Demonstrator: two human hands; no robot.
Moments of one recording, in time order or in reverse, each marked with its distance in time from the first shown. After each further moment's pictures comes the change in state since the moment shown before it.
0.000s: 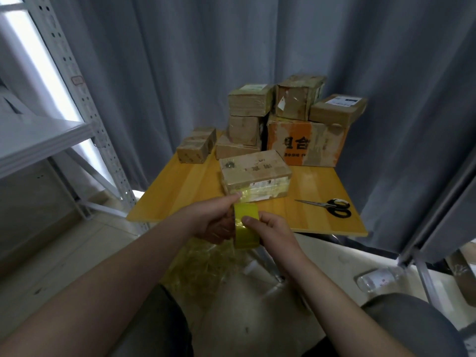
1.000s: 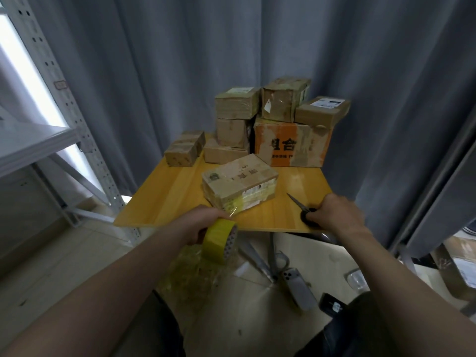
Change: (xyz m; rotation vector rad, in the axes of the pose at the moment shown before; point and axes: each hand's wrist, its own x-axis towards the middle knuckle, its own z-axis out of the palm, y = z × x) left_hand 0.008 -0.010 0.009 0.012 0.255 0.097; right_hand 0.034 -0.023 -0.158 -1.249 0.402 0.271
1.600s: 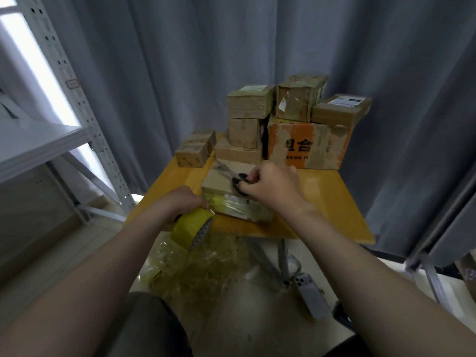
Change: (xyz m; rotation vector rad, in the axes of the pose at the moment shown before) left_hand 0.014 0.018 -0.079 0.295 0.181 0.088; right_hand -0.023 -0.161 -0.013 0.252 0.078 -0.551
